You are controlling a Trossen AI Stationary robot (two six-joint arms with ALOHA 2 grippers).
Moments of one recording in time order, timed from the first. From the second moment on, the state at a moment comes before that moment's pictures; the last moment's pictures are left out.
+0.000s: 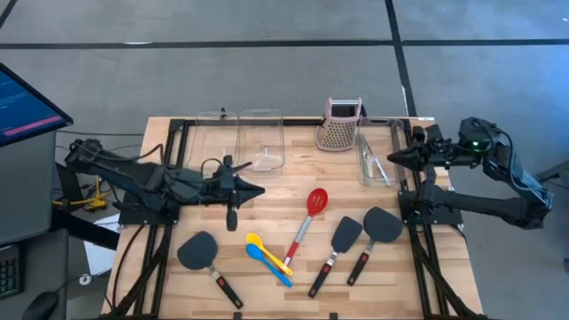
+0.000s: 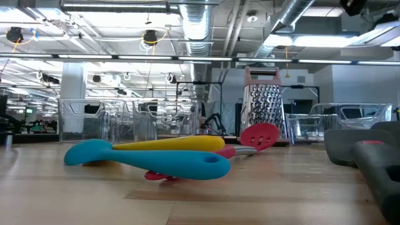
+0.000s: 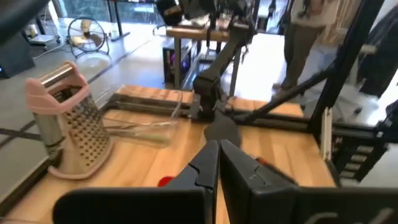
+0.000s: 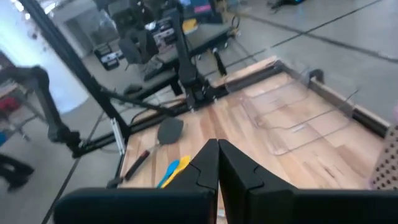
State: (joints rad) left arm -0.36 1.15 1.09 -0.17 -0.52 -0.18; right arm -0.40 0.48 0.99 -0.74 -0.34 0.29
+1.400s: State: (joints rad) left arm -0.41 1.02 1.05 -0.19 -0.53 -0.04; right arm -0.20 0.67 0.99 -0.71 -0.12 0.38
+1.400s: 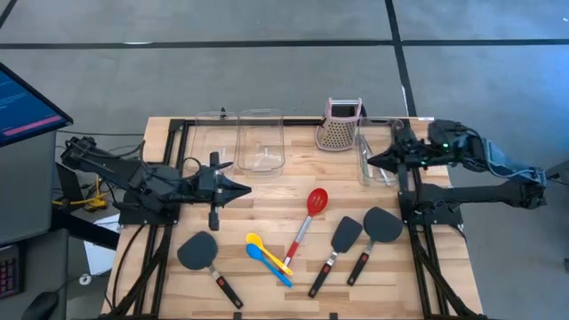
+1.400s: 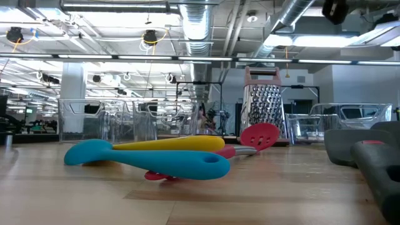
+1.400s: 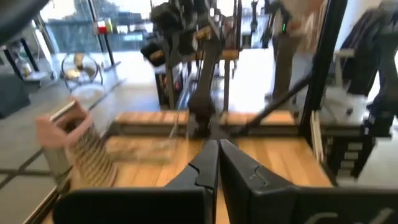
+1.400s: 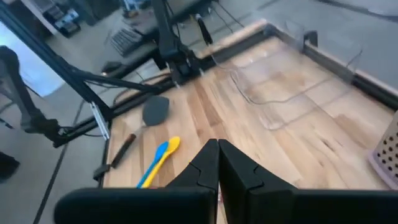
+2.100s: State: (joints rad) left arm -0.28 0.96 0.78 0.06 -0.37 -0.22; right arm -0.10 0.99 0.99 -0.75 0.00 0.62
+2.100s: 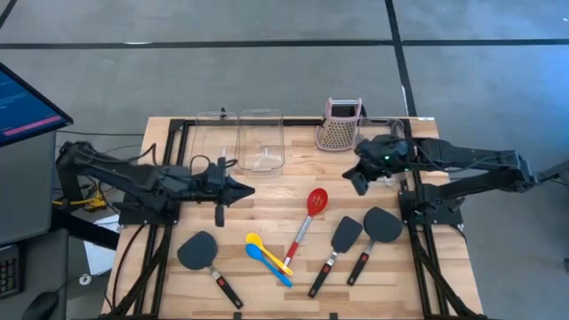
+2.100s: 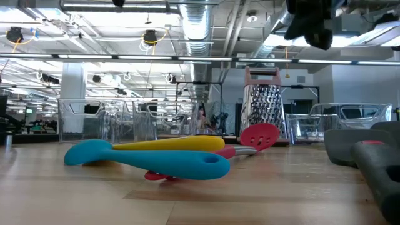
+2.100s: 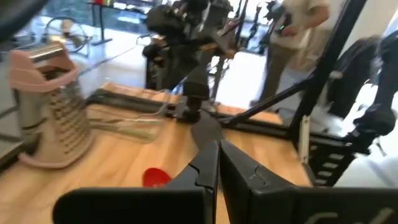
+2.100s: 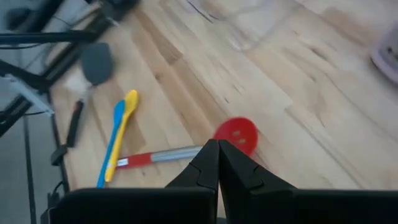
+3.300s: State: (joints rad) left arm -0.17 0.96 0.59 0.21 0.00 -0.37; right arm -0.02 1.24 0.99 -0.44 0.00 0.76
